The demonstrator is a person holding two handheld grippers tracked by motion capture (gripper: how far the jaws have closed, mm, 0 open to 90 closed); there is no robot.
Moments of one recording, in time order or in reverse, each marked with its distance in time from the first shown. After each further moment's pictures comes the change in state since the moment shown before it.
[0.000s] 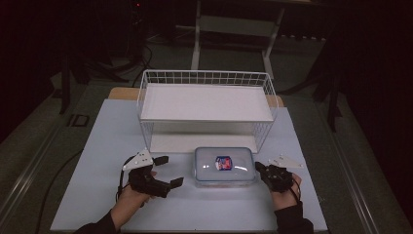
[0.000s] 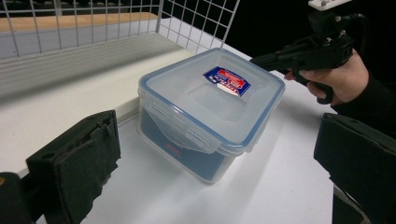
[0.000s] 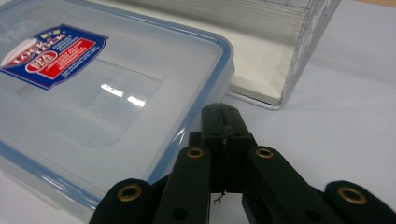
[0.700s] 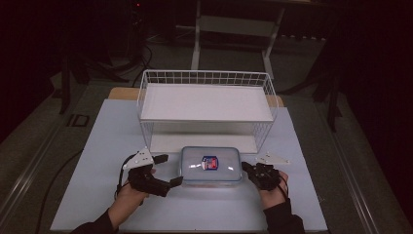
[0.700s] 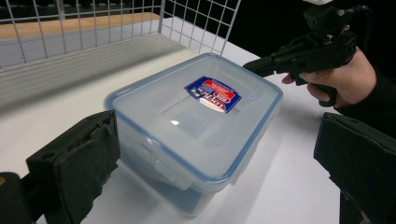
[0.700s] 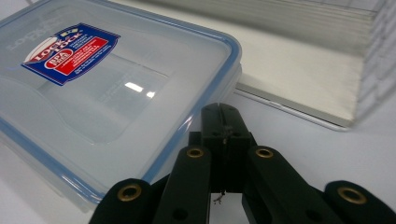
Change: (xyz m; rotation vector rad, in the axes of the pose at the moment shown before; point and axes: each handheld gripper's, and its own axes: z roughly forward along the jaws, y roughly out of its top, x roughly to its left) left arm 0.001 0.005 0.000 0.023 0.011 0.036; right arm 0.028 0.012 0.016 0.019 0.097 -0.007
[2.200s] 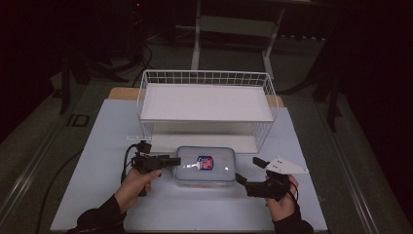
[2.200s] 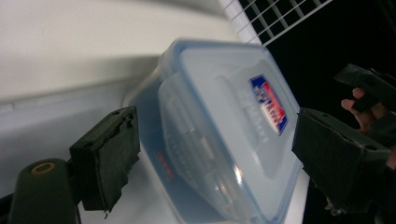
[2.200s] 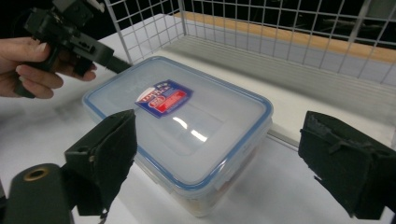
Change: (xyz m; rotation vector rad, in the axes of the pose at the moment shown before) left arm 0.071 -0.011 0.030 0.147 -0.078 -0.594; right arm 0.014 0.011 -0.050 -0.191 0.185 -0.061
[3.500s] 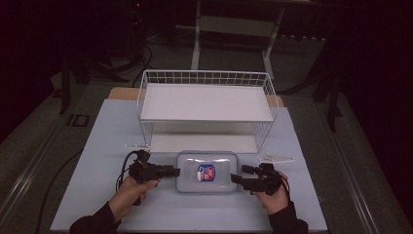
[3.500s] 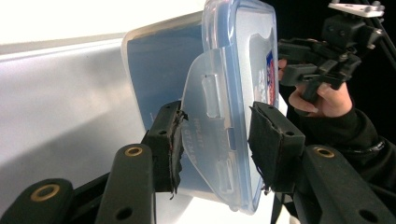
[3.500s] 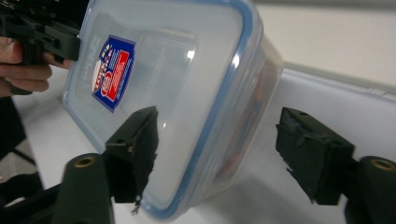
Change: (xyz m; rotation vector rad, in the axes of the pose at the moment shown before) left arm -0.007 -0.021 -0.010 0.068 -0.128 0.122; right arm -0.025 -0.019 0.034 0.197 0.141 0.222
